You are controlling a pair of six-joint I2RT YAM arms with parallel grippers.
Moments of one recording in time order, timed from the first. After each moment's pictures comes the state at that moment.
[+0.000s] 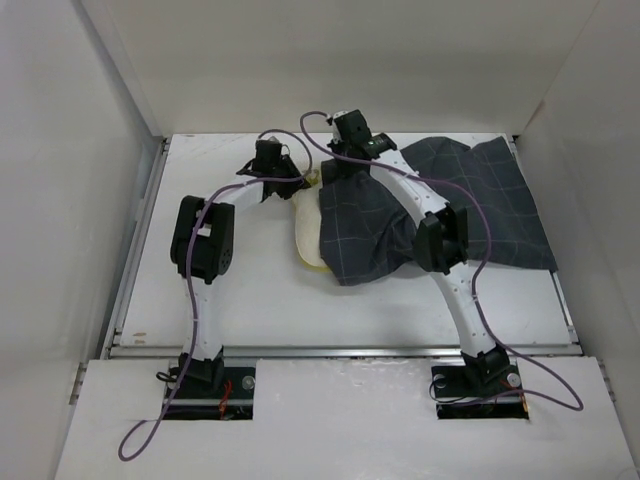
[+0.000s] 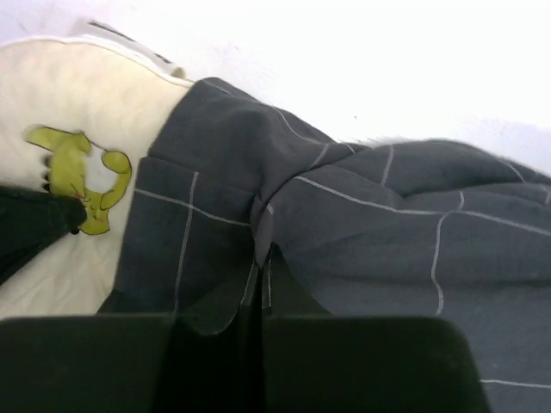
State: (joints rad) left arm -0.28 2.13 1.55 -0.16 0.16 -0.81; right arm 0.52 2.51 2.50 -0.79 0.13 0.03
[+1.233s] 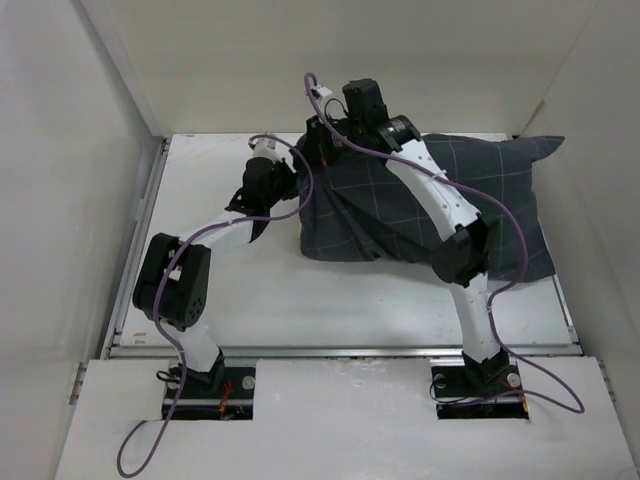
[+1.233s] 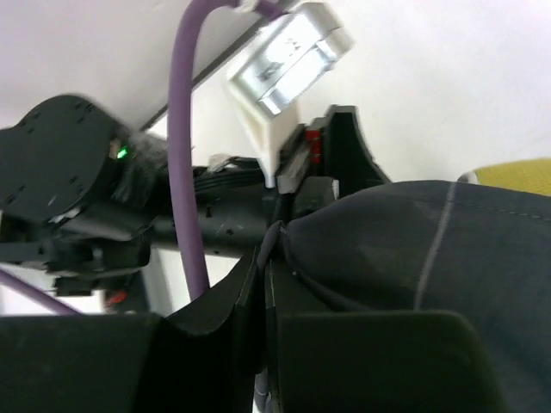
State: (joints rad) left arm -0.37 1.72 1.08 0.47 0.22 -0.81; right arm 0.57 2.22 2.47 -0.75 -0.70 0.12
